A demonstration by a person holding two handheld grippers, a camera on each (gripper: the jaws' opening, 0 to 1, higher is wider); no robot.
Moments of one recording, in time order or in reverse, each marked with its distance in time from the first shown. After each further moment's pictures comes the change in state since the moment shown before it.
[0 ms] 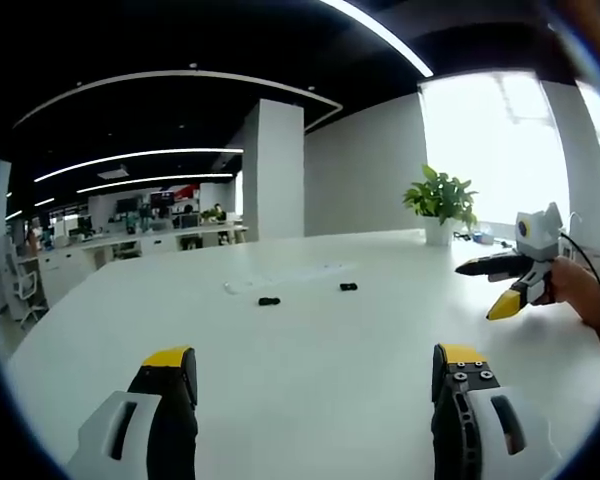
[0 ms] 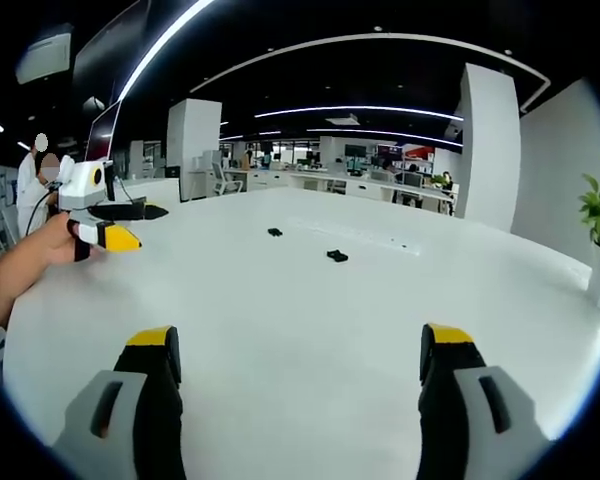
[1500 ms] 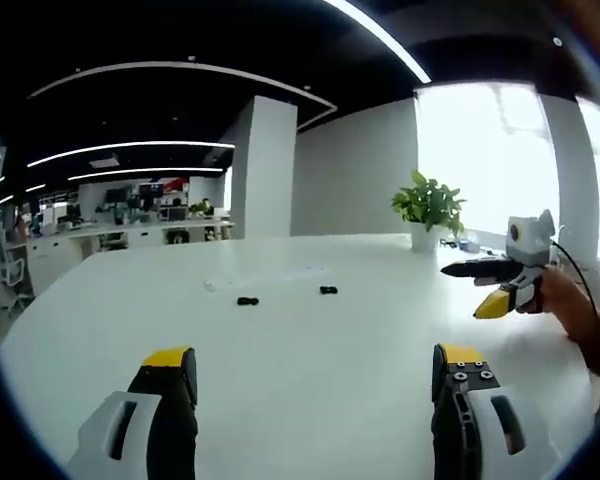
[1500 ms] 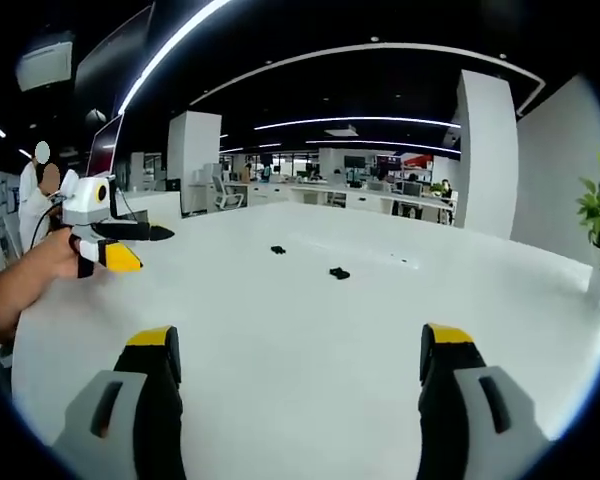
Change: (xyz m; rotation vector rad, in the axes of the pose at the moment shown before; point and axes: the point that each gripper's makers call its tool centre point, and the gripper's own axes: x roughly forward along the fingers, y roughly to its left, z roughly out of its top) left arm -0.001 -0.016 0.006 -0.056 0.007 -0.071; right arm -0.012 0.002 0.021 0.016 -0.055 0.000
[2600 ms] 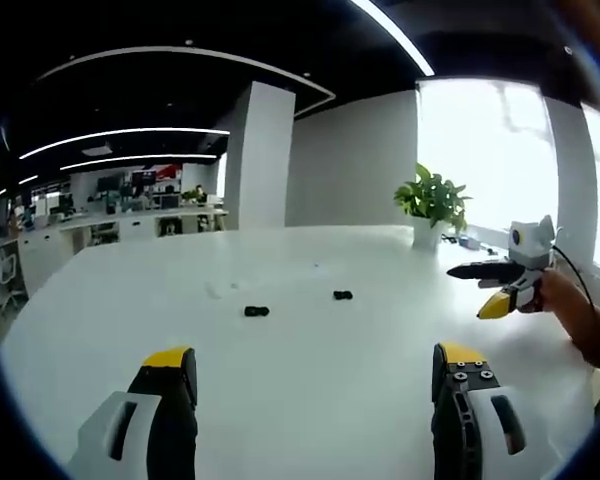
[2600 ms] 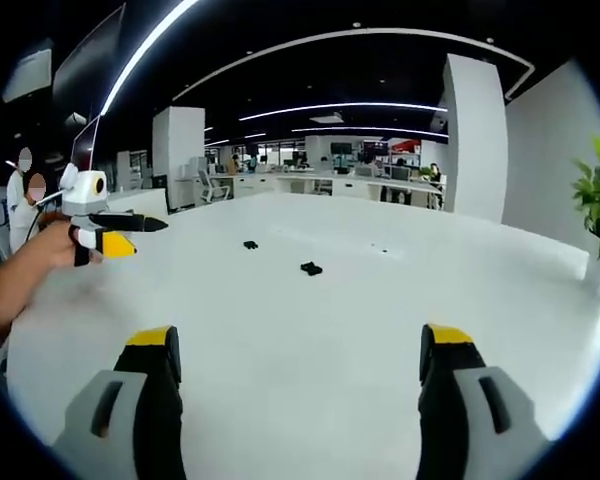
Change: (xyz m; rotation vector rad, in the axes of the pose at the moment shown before) left arm 0.035 0.026 0.020 -0.009 0.055 -0.032; right arm 0.026 -0.035 0.000 0.044 0.045 -0.034
